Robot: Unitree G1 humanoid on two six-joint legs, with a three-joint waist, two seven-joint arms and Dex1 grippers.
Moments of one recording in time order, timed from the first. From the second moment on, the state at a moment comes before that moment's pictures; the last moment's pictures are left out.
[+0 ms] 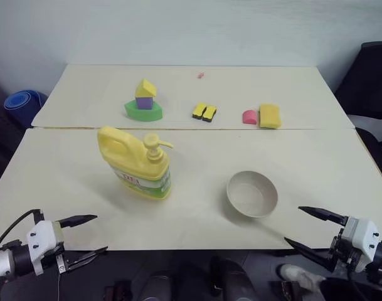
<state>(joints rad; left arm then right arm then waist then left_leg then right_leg) 0.44 0.76 0.44 -0.11 -0.40 -0.18 -1.12 0.49 -0.72 -0.41 -0.27 0.47 -0.19 1.09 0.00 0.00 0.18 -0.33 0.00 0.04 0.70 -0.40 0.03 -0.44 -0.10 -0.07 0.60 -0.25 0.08</state>
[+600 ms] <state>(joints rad) 0.23 0.81 0.37 -0.54 -0.74 0.29 -1.03 0.16 -0.66 0.14 -0.56 0.23 0.31 0.74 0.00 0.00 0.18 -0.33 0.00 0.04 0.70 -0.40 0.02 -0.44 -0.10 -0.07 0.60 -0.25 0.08</state>
